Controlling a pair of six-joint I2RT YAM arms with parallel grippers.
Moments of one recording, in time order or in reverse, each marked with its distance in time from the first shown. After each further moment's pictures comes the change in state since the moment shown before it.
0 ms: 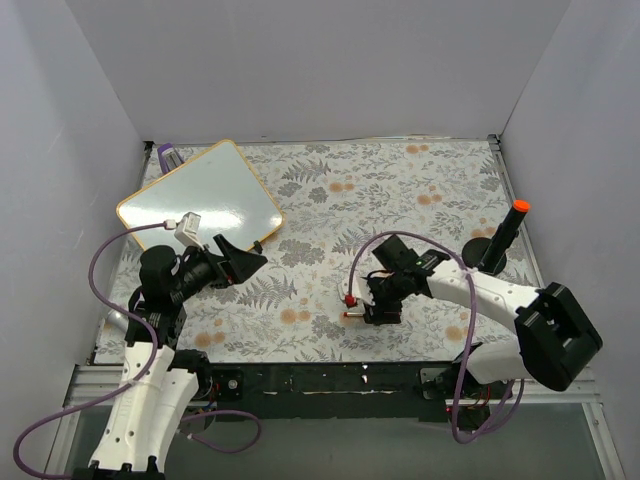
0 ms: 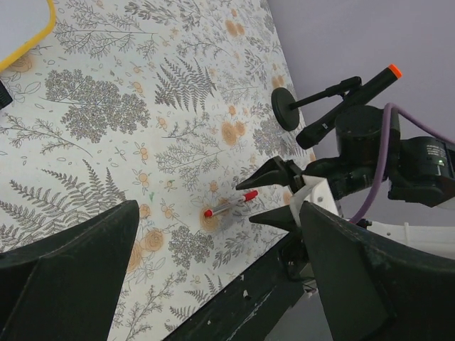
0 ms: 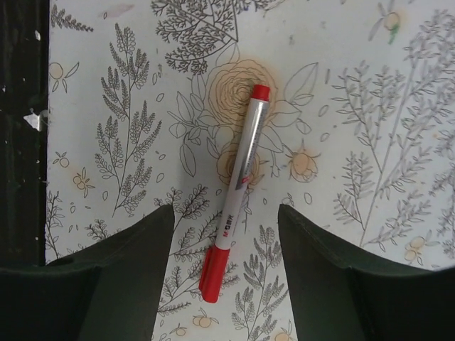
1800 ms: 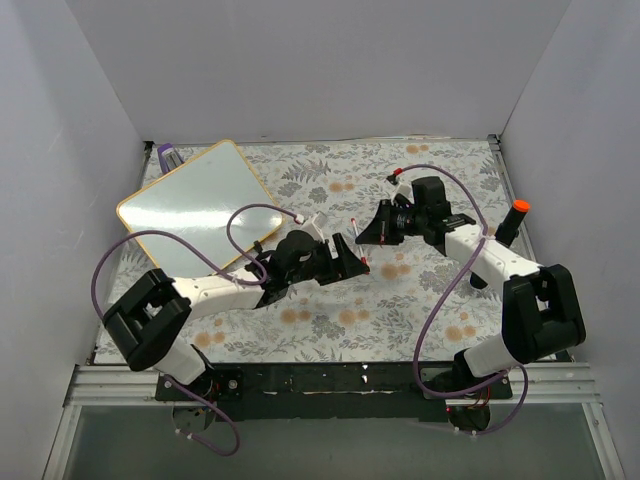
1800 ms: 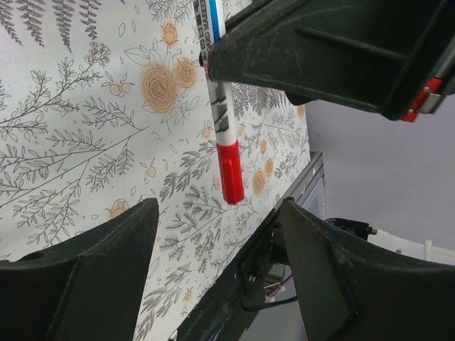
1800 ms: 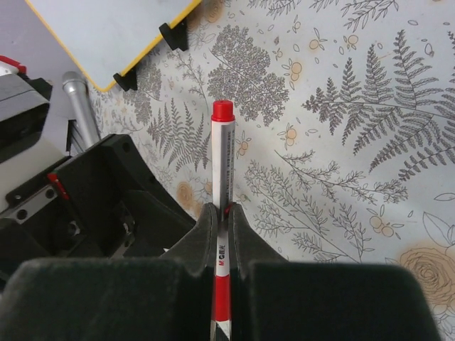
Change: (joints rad) left arm -0.784 0.931 0.150 0.676 -0.467 -0.341; right arm -0.330 0.172 0.201 0.465 -0.129 1.473
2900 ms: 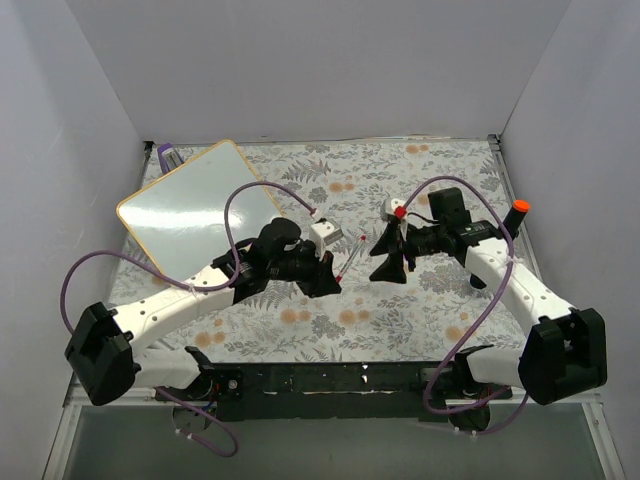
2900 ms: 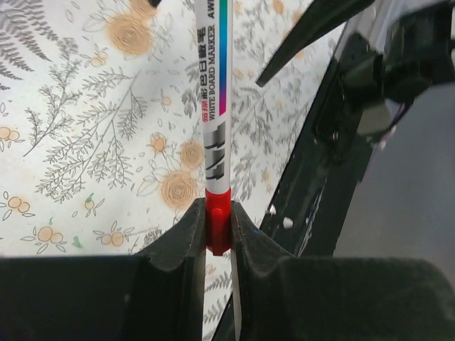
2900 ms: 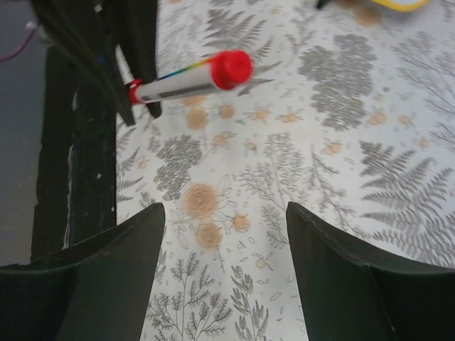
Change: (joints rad) left arm 0.018 -0.236 0.127 -0.506 0.248 0.737; right arm -0.049 -0.222 -0.026 -0.316 -0.364 -0.987
